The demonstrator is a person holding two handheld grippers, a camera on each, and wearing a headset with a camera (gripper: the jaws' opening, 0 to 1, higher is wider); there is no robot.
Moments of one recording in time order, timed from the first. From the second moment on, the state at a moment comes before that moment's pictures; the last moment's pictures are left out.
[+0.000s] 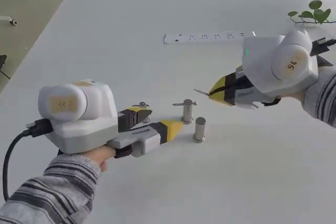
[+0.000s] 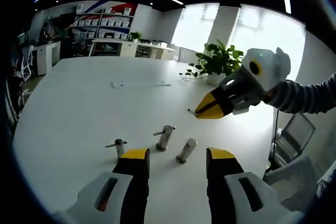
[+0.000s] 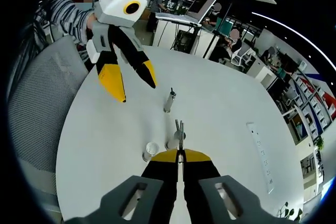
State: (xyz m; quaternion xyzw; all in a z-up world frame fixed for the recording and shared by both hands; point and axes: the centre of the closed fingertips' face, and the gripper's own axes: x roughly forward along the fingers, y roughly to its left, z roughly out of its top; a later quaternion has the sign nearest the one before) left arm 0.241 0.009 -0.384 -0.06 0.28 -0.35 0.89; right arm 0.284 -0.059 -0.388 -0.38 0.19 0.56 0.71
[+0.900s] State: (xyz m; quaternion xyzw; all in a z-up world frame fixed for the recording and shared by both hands) left arm 0.233 -0.022 -0.367 -0.14 0.27 -0.39 0.87; right arm 0.236 -0.025 -0.383 -0.40 0.12 0.61 0.67
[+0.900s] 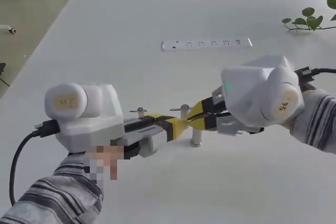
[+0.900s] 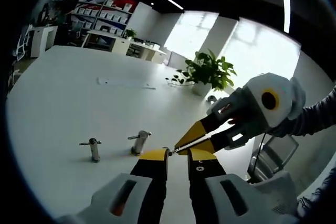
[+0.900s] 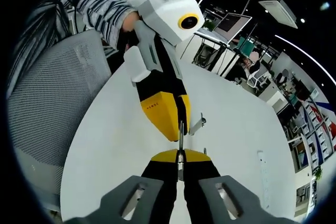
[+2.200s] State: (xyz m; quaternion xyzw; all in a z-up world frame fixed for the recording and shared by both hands) left arm 0.211 -0.018 -0.372 -0.05 0.23 -0.46 0.86; right arm 0.214 -0.030 -0.385 -0.16 0.25 0.63 0.72
